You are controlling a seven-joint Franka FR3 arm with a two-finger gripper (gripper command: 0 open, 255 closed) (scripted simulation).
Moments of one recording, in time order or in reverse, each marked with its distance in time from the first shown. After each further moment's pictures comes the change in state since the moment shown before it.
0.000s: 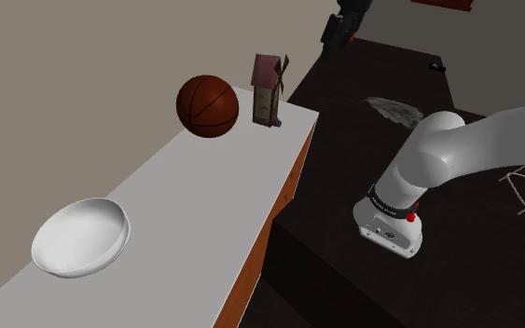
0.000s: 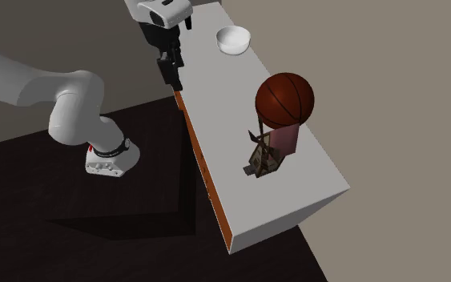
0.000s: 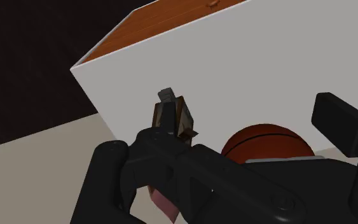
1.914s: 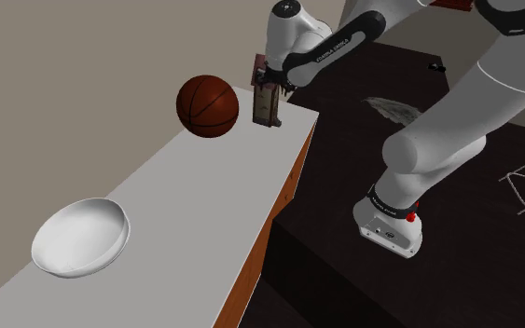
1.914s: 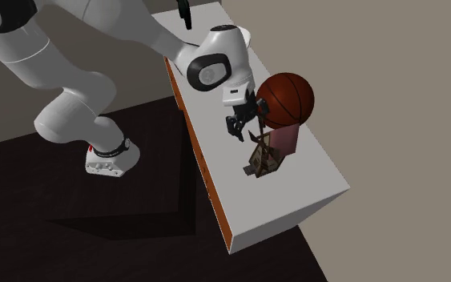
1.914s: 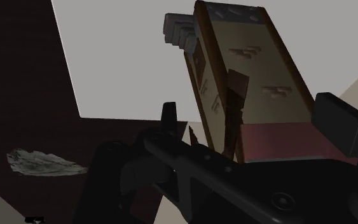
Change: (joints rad) arm -0.528 0.709 0.513 -0.047 -0.457 0.877 1.431
